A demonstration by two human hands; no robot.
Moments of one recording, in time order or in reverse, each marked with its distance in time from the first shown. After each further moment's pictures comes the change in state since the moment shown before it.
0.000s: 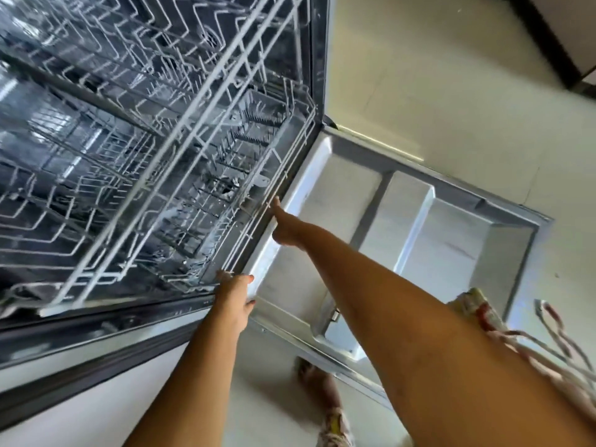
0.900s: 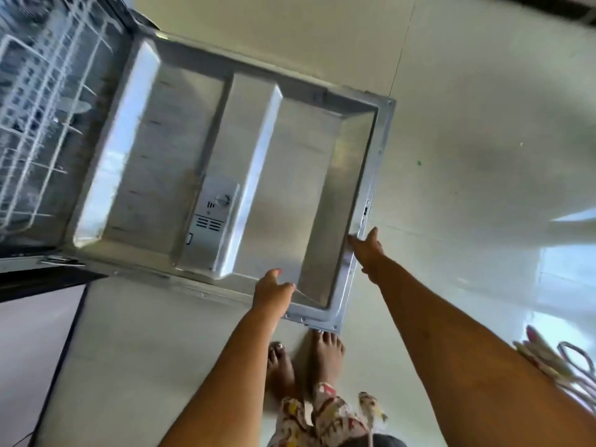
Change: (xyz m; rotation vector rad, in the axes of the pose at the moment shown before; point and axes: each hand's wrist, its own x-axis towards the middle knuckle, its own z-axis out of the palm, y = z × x) left_hand -0.119 -0.292 0.204 0.957 -0.304 0.226; right_hand -0.246 0.444 -0.008 0.619 0.580 0.703
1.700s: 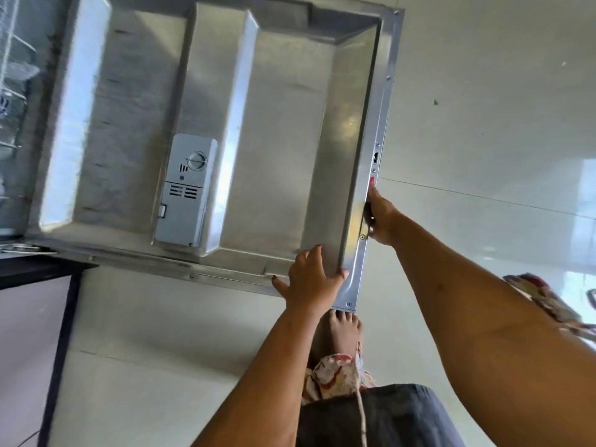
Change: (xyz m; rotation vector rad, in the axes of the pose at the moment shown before) left_hand 0.012 -0.031 0.090 0.582 0.052 0.245; right_hand 0.063 0.043 0.010 0.436 -0.168 0.123
